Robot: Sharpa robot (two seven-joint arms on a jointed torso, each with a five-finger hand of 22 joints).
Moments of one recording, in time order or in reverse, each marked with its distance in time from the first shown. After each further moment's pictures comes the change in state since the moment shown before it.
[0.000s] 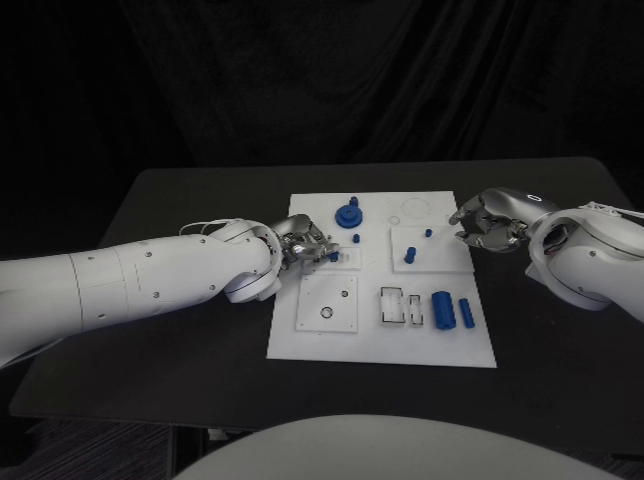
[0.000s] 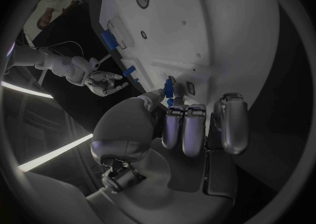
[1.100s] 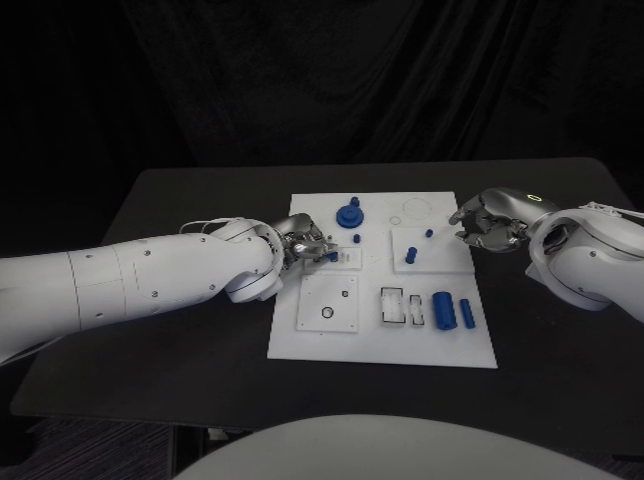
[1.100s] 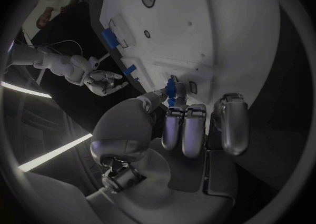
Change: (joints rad) left arm 0.011 -0.007 -0.002 0.028 0.002 -0.010 -0.039; left_hand 0.013 0.006 0.110 -0.116 0.042 0.012 -0.002 0.009 -0.001 0.001 -0.013 0.000 0.000 0.002 -0.012 0.000 -0.001 0.000 0.000 -0.007 0.000 0.000; right arm 0.001 0.003 0.000 0.000 -0.003 -0.001 0.000; right_hand 0.001 0.001 0.000 0.000 0.000 0.000 0.000 0.002 0.001 0.003 0.003 0.005 0.005 0.000 0.000 0.005 0.000 0.000 0.004 -0.004 0.002 0.000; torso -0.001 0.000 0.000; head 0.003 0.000
